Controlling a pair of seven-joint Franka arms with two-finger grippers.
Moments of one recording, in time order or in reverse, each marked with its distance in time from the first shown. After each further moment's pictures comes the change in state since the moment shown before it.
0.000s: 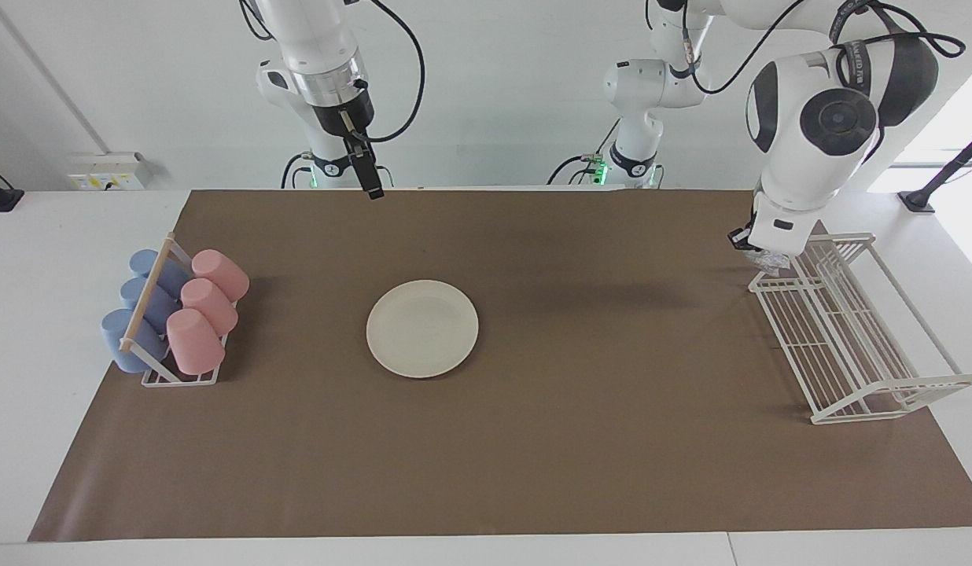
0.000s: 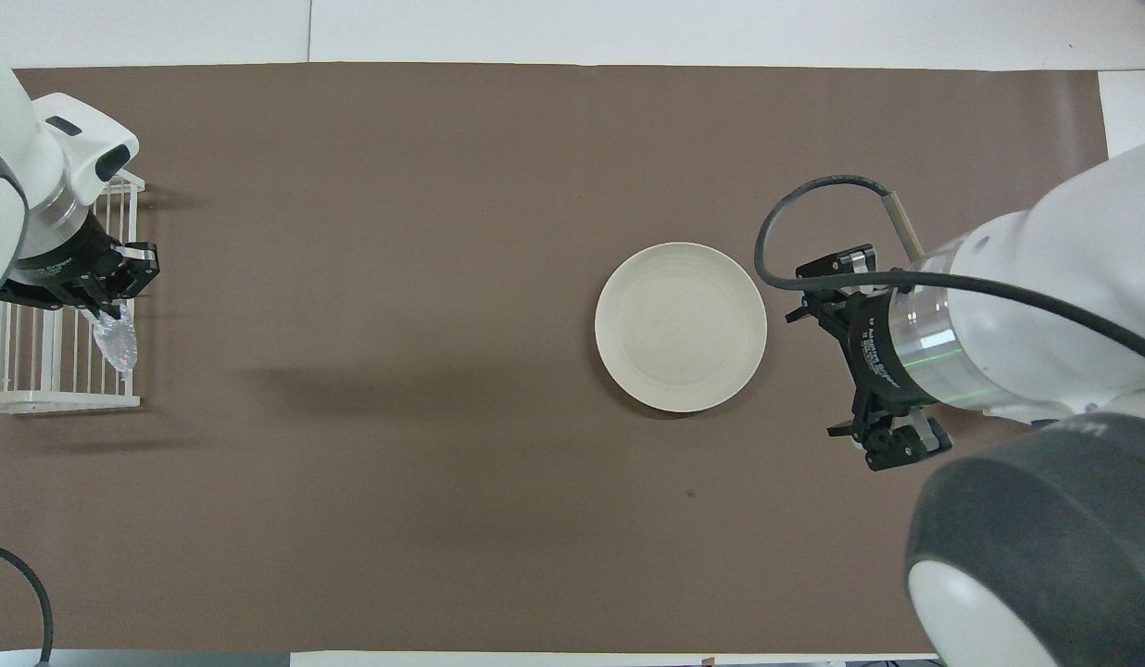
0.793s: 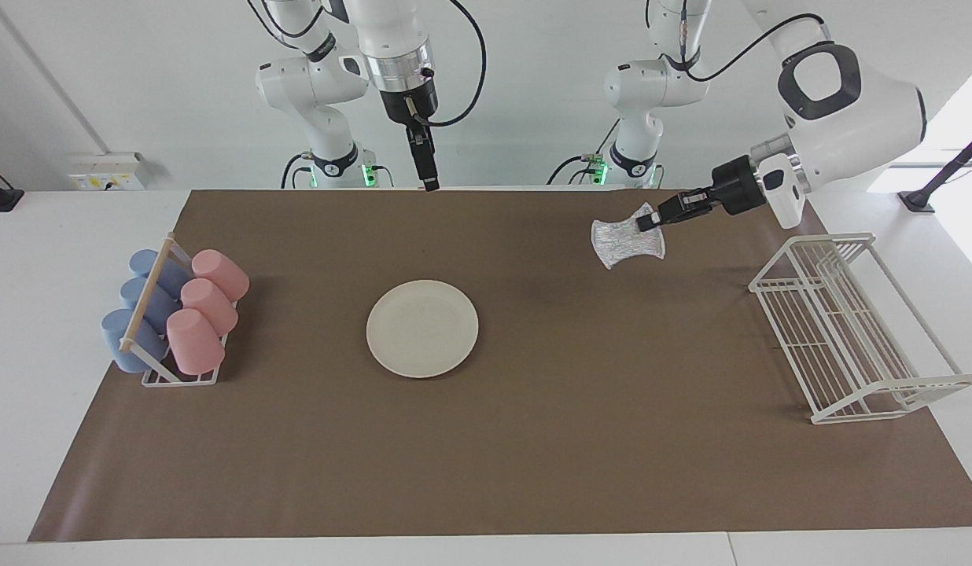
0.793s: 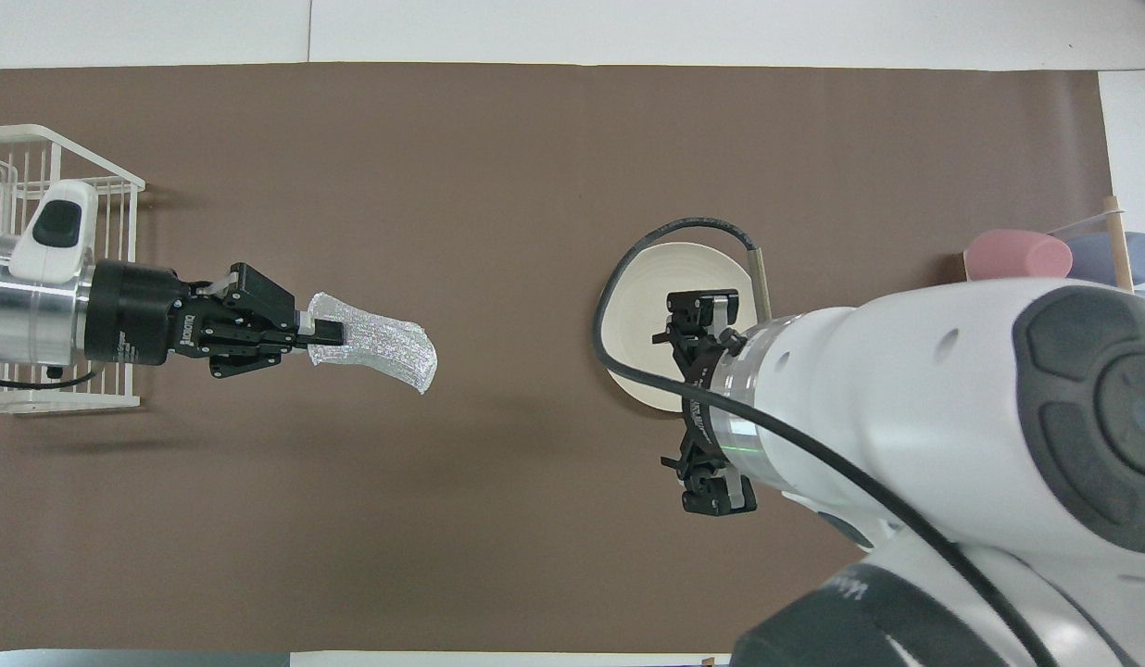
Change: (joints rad) left arm 0.078 -0.281 -0.002 -0.589 -0.957 0.289 0.261; right arm 0.114 -0.037 0.005 -0.088 0.082 0.197 0.223
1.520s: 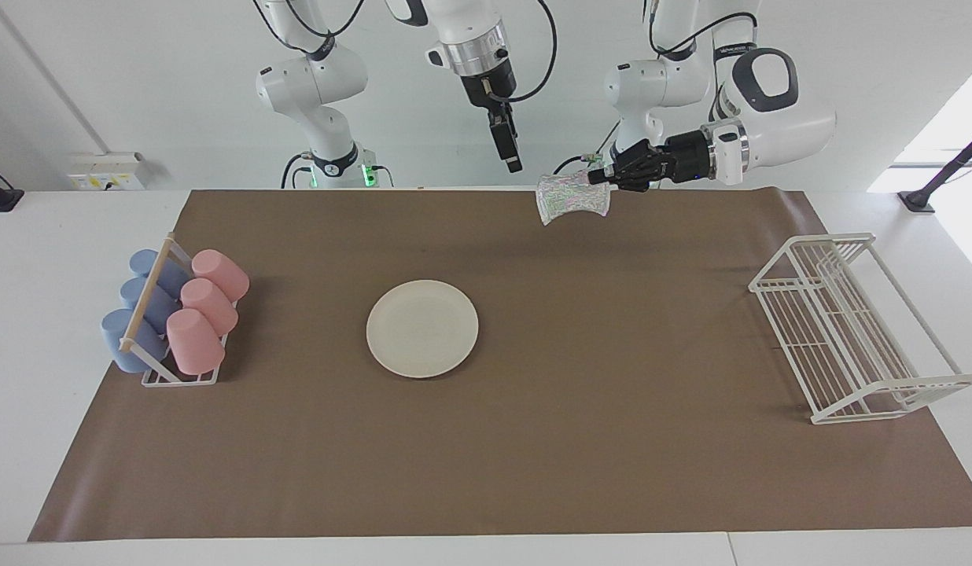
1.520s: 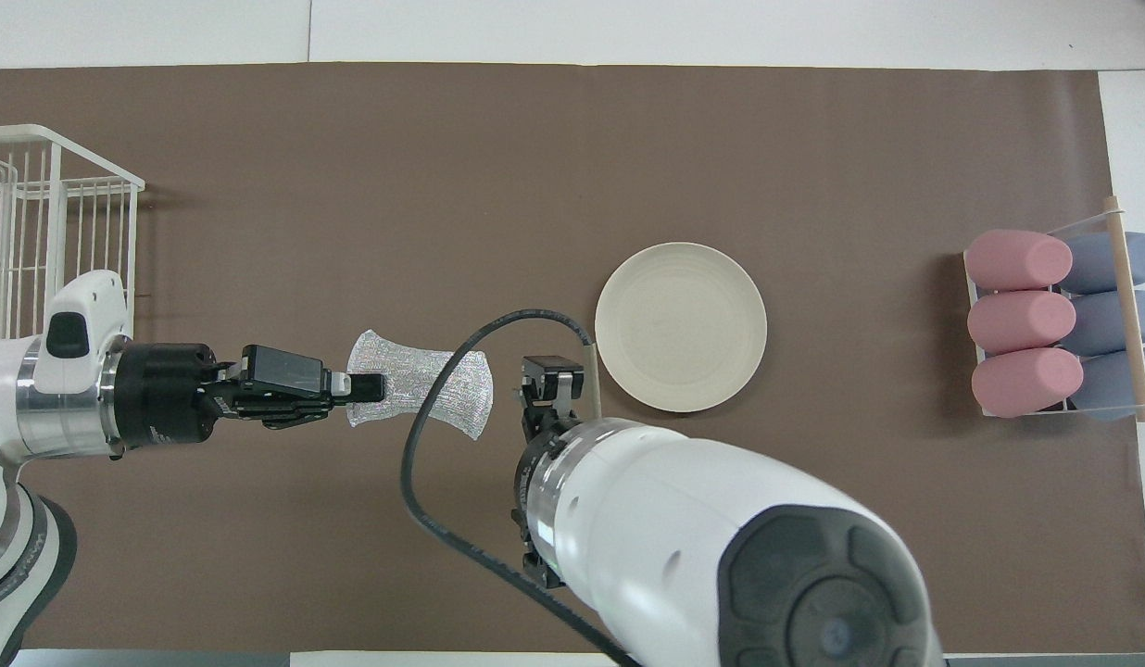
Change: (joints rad) left arm -0.031 -0.204 -0.013 -0.298 -0.335 0.017 0.377; right arm 0.270 0.042 0.006 -0.103 0.021 0.351 0.277
